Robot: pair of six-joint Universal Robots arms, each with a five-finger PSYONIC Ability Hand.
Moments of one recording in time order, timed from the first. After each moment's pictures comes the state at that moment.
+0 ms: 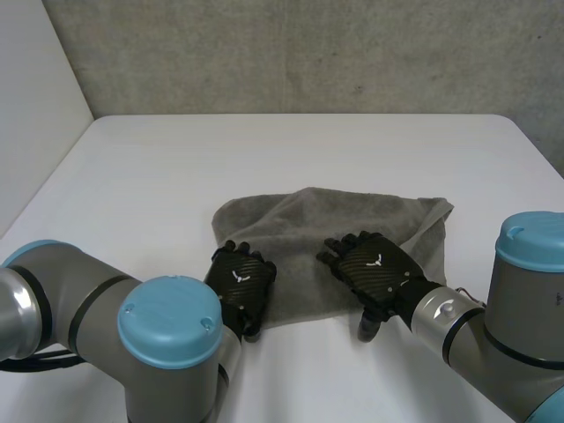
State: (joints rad) left arm 3.88 -2.07 -1.67 3.37 -1.87 3.38; right arm 2.01 -1.24 1.80 -0.11 1.23 2.63; left_hand 0.49 0.48 0.21 0.22 0.28; right_hand 0.17 0.17 0.17 0.22 0.06
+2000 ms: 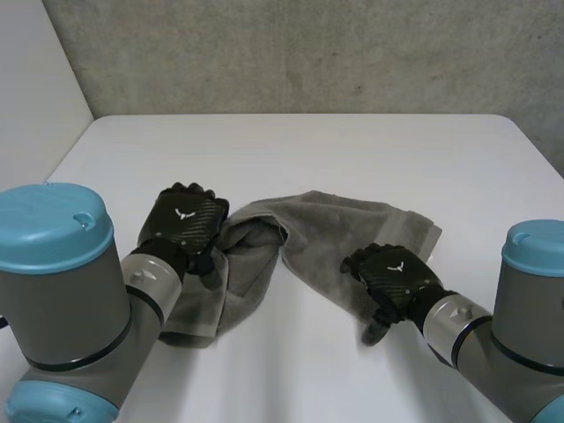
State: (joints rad) left arm 4.09 -1.83 -1.67 3.22 -1.73 3.37; right arm 1.98 -1.24 1.85 -0.11 1.31 2.85; left_hand 0.42 0.40 0.21 0.22 0.19; right_hand 0.35 0.35 0.17 0.22 0.19
